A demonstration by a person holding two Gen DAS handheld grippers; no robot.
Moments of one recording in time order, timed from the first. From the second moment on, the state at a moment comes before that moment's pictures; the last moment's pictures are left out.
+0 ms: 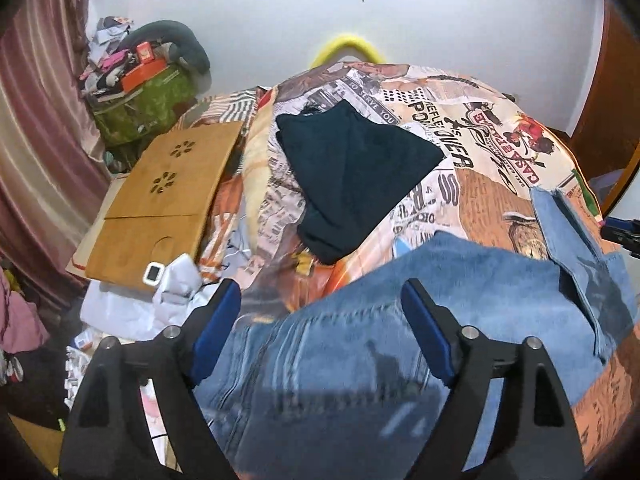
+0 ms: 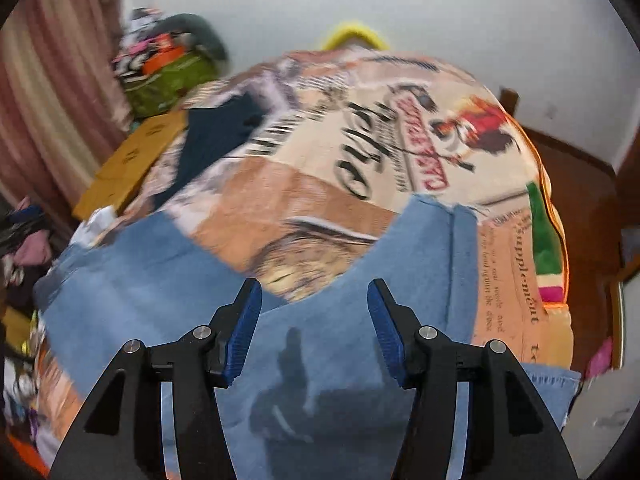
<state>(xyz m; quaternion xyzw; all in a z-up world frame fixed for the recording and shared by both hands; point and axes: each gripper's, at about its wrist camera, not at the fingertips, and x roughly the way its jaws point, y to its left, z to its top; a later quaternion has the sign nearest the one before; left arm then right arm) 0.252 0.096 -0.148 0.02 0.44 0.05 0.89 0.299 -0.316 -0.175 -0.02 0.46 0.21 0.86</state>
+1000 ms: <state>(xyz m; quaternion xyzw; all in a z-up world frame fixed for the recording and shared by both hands) 0.312 0.083 -0.227 0.04 0.54 0.05 0.84 0.452 -0.355 -0.273 0.04 0.51 0.08 0.85</state>
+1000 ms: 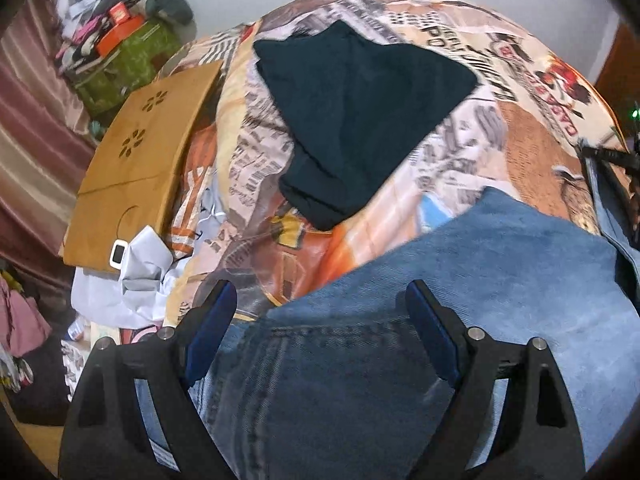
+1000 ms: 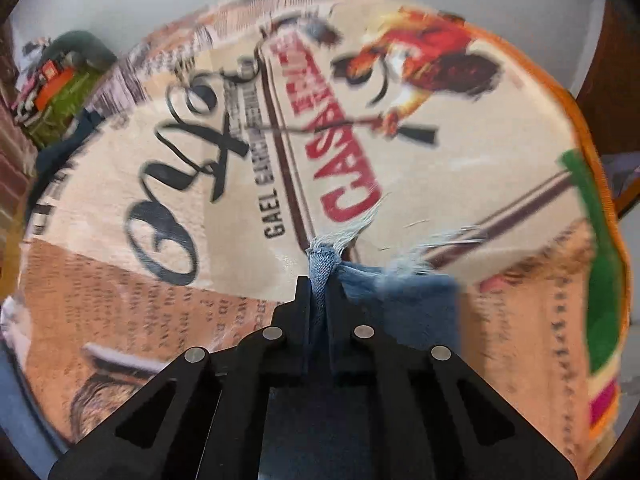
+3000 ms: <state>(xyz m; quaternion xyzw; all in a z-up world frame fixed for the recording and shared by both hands) 0.212 0.136 -0.135 -0.01 0.44 0.10 0.89 0.232 -0.316 -0.105 -0.03 0.35 0.18 0.92</state>
